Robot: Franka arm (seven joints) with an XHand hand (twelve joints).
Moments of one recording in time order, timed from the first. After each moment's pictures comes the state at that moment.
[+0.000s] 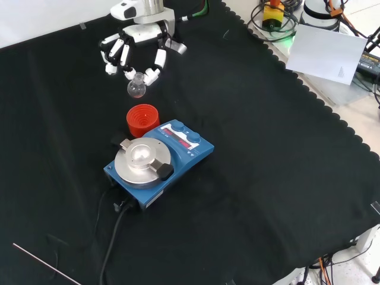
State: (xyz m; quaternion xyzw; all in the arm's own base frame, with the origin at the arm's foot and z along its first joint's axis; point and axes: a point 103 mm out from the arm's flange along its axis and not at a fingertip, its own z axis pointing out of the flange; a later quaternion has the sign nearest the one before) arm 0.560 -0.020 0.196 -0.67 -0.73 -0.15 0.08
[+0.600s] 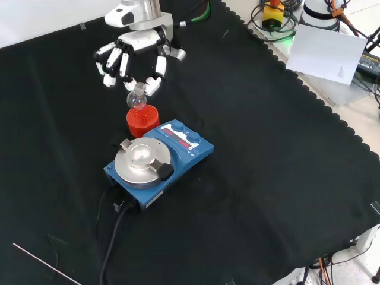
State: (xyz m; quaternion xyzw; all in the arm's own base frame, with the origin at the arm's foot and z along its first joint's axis) arm 0.587 0.042 0.218 -0.62 -0.77 -0.15 0.09
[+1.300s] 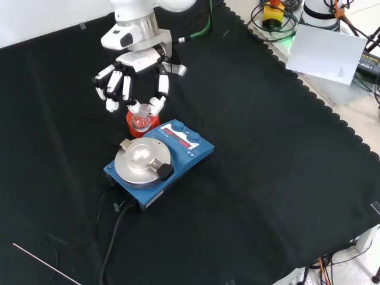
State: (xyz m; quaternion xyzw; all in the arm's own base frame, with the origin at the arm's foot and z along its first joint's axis) arm 0.611 0.102 0.213 -0.58 -0.80 -0.15 0.11
